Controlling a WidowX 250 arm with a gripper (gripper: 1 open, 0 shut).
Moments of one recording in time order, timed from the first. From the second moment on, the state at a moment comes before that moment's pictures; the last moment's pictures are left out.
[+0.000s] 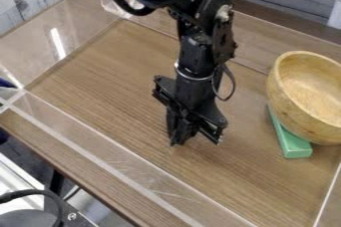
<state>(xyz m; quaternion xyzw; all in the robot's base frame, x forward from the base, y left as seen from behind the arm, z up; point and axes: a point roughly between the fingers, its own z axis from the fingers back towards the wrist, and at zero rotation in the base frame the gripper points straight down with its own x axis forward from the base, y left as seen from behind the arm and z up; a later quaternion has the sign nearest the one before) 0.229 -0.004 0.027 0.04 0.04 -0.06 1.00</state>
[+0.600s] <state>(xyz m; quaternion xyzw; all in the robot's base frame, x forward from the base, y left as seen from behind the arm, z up) 0.234 -0.001 0.036 0.04 0.05 -0.07 1.00</state>
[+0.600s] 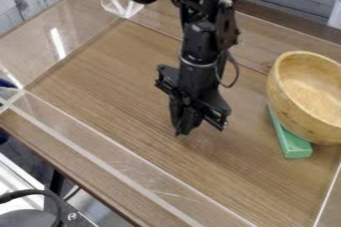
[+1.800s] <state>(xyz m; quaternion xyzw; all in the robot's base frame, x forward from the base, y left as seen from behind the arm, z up) 0.242 -0.008 0.045 0.03 0.04 -0.03 1.00</state>
